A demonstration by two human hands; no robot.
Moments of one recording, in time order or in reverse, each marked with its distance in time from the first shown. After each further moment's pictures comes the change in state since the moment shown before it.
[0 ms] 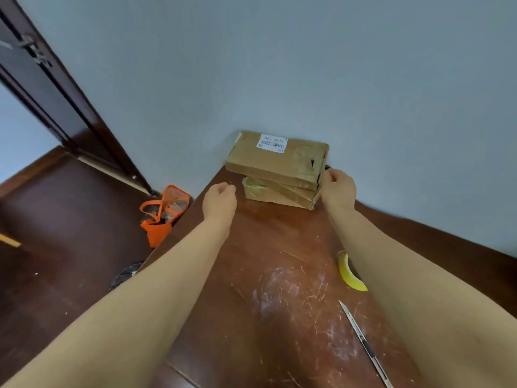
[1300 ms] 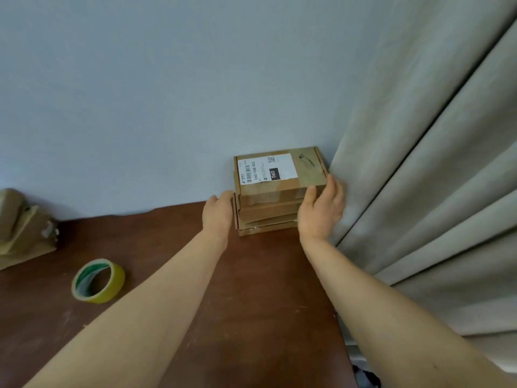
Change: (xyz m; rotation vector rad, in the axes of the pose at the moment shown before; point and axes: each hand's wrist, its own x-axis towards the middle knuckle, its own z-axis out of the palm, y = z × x) left_hand -0.408 -0.022 0.442 0.152 -0.602 -0.042; right_hand -0.054 0.288 -0.498 -0.097 0.771 0.282
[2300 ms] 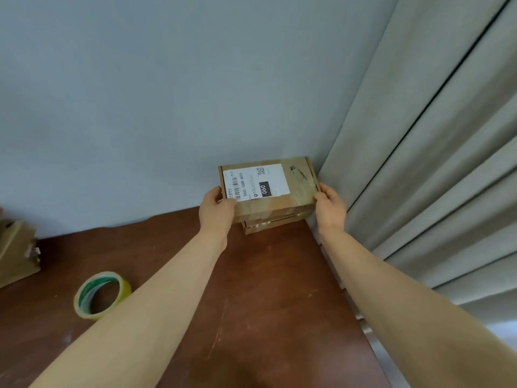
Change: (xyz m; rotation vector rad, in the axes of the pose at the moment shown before) left_hand -0.009 0.007 -0.071 -0.056 -0.253 0.211; right_hand -0.032 -0.010 -0.006 0.382 -0.086 0.257
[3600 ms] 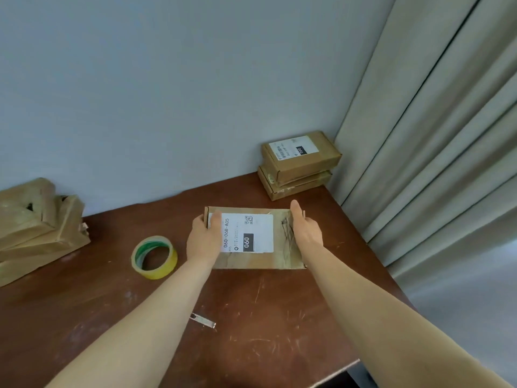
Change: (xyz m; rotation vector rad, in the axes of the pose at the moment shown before) left_hand -0.043 -0.078 -0.148 0.543 0.063 0.018; right_hand -0.162 0.058 0.053 -0.321 -0.120 0.409
